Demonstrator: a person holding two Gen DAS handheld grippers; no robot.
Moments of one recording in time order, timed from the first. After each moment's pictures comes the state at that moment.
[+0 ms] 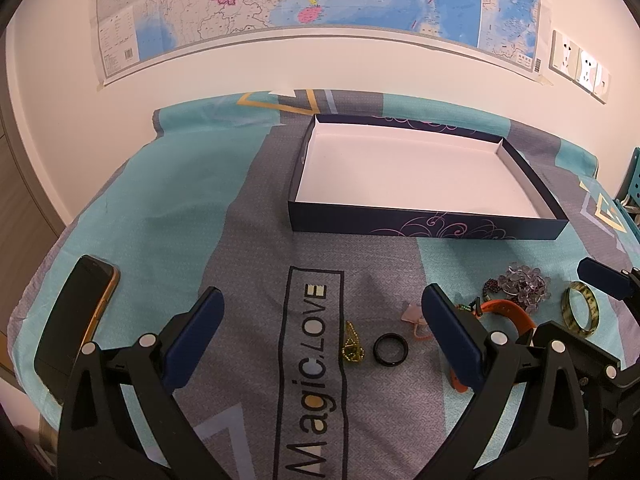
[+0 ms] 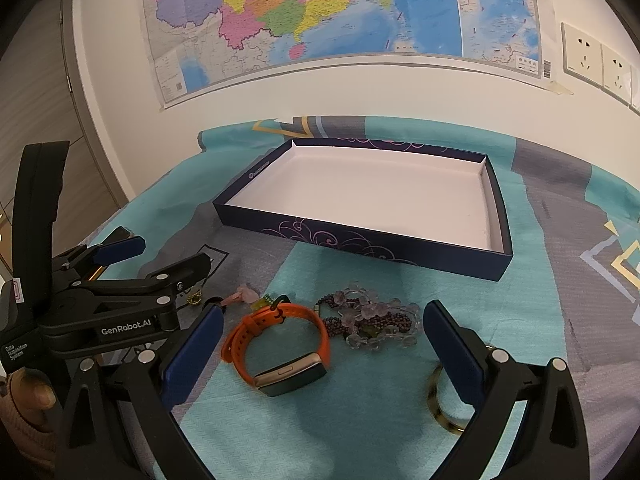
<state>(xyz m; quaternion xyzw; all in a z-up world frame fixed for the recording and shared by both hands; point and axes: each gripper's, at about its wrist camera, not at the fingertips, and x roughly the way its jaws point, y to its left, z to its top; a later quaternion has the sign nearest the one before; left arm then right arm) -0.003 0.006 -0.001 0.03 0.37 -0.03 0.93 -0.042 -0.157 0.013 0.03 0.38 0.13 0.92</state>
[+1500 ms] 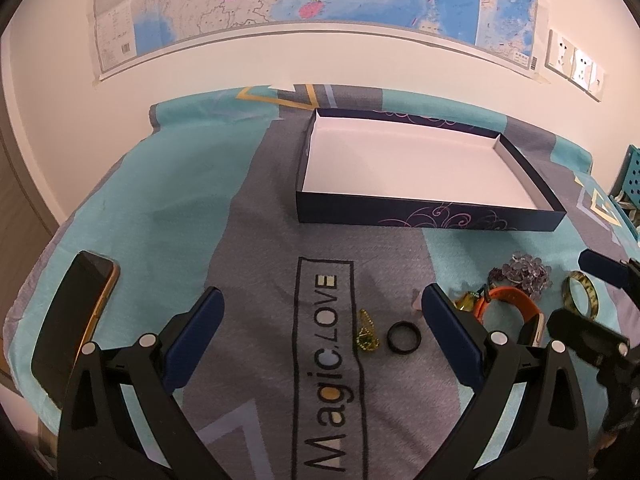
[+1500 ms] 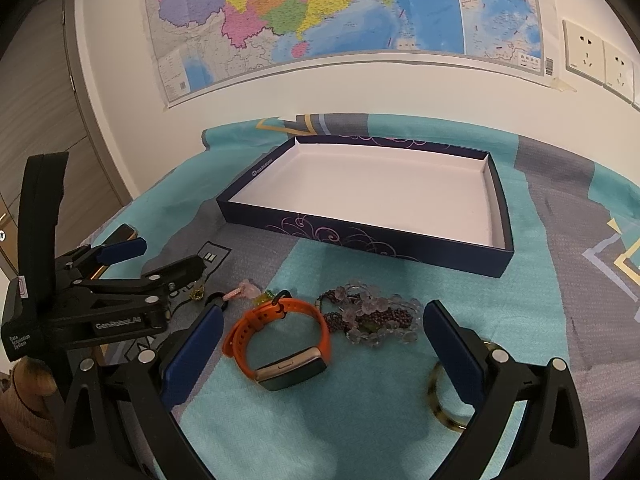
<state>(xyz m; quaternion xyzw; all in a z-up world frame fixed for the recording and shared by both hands) -0.009 0.019 -0.008 0.02 0.37 -0.05 0.93 -0.045 -0.159 0.015 0.03 0.38 0.14 0.91</state>
